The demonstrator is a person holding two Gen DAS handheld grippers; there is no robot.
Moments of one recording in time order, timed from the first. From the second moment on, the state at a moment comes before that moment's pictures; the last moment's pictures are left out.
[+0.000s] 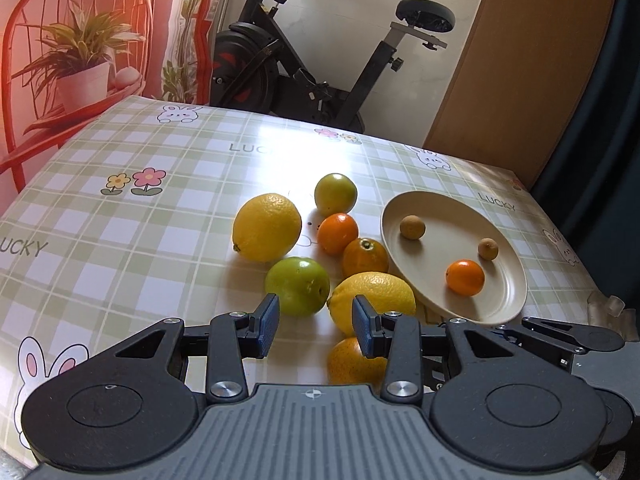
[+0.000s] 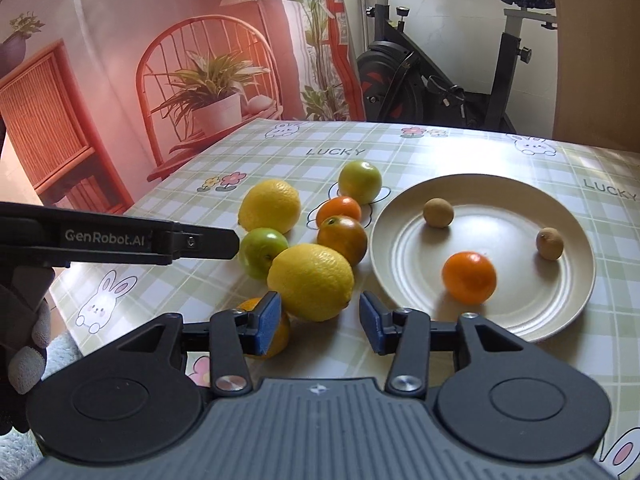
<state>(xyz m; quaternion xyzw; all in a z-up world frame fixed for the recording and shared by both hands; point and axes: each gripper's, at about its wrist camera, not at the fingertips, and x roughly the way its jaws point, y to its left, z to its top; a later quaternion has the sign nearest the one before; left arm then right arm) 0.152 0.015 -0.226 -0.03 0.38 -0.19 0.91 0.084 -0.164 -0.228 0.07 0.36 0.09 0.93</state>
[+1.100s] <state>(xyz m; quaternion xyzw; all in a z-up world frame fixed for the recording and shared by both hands) 0.143 -0.008 -0.261 -0.02 0.42 -0.25 0.87 0.093 -0.137 -0.256 0.07 0.40 0.15 0.90</state>
